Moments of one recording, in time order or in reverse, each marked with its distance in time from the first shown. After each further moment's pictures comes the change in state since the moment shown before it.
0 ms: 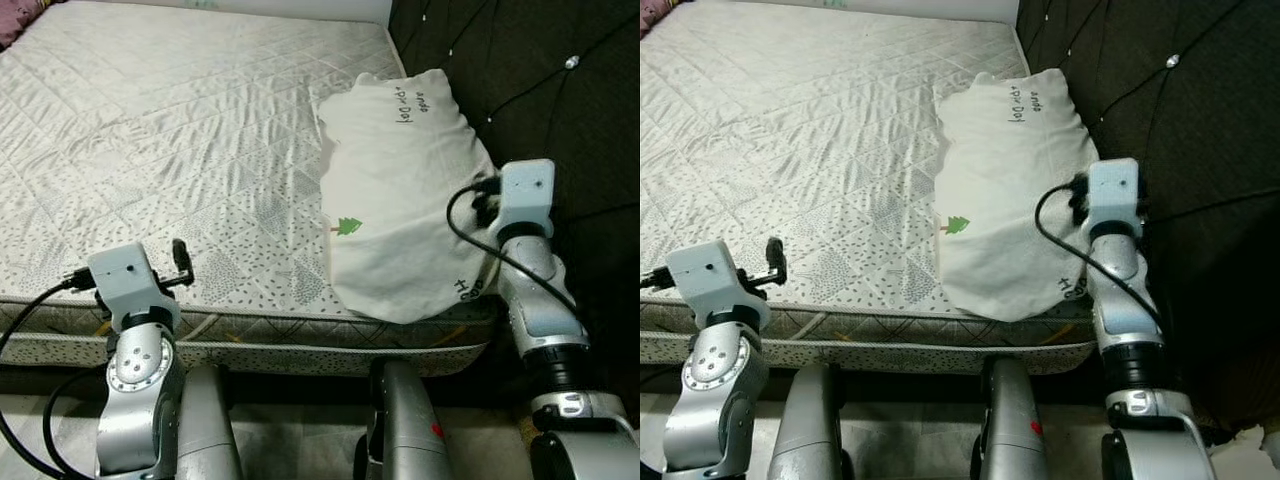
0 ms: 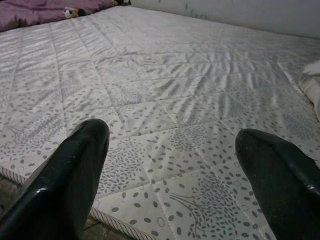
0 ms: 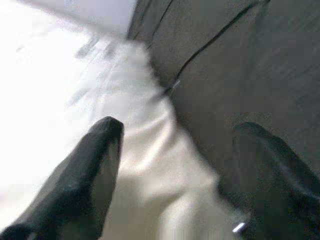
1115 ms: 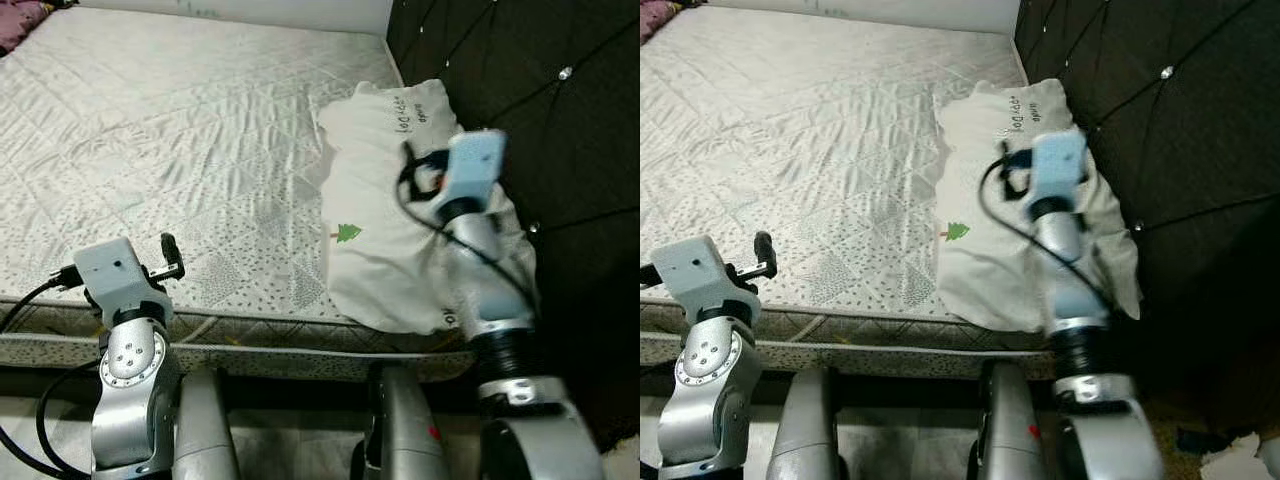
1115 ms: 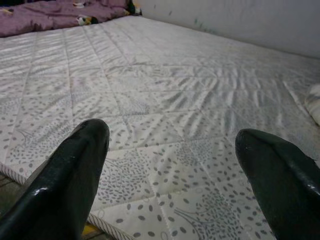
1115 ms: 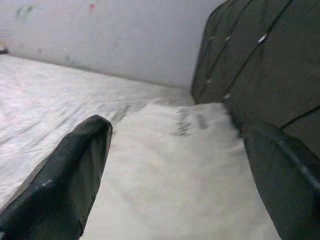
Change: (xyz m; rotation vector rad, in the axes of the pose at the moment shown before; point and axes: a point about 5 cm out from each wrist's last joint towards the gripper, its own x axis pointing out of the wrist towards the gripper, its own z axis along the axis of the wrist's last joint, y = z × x) left arm 0.005 0.004 0.007 -0.039 -0.027 0.037; right arm -0.004 0.062 0.058 0.215 -0.238 0.172
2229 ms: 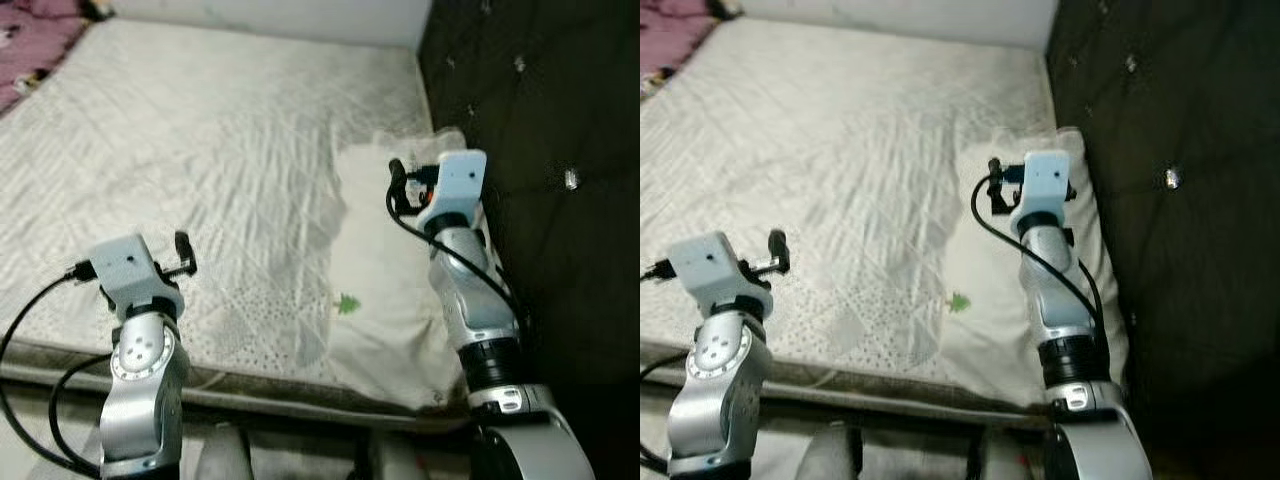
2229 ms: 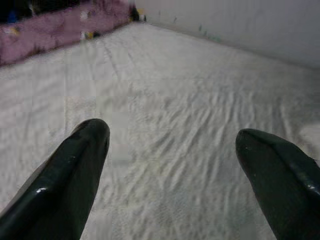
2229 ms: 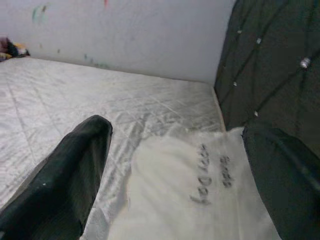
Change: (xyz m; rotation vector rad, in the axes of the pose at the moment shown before) left arm 0.000 -0.012 0.001 -0.028 -0.009 -0.063; right arm -0.004 0.005 -0.013 0.033 0.049 -0.020
